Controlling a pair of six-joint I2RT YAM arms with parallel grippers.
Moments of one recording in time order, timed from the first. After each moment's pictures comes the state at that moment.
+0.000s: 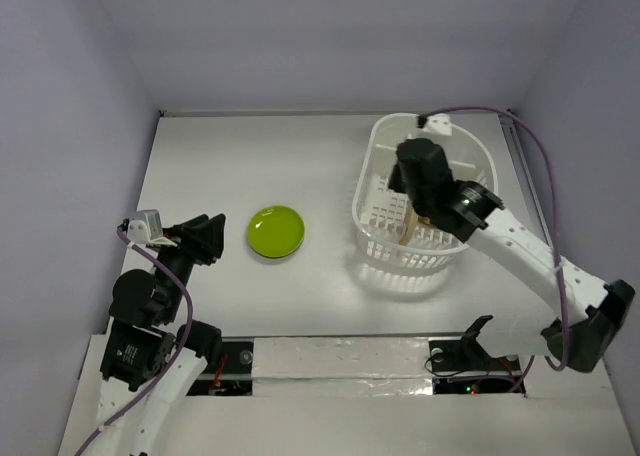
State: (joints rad) left arm -0.35 0.22 0.70 -0.41 -0.13 -0.44; right arm 0.78 1.31 1.35 -0.53 0.64 0.55
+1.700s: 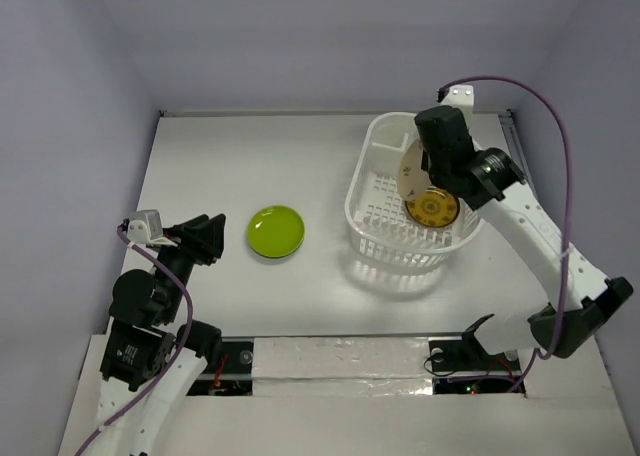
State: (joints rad) left arm -0.35 0.22 0.70 -0.41 -0.12 -0.44; right arm 0.58 1.39 1.60 -0.90 0.76 0.36
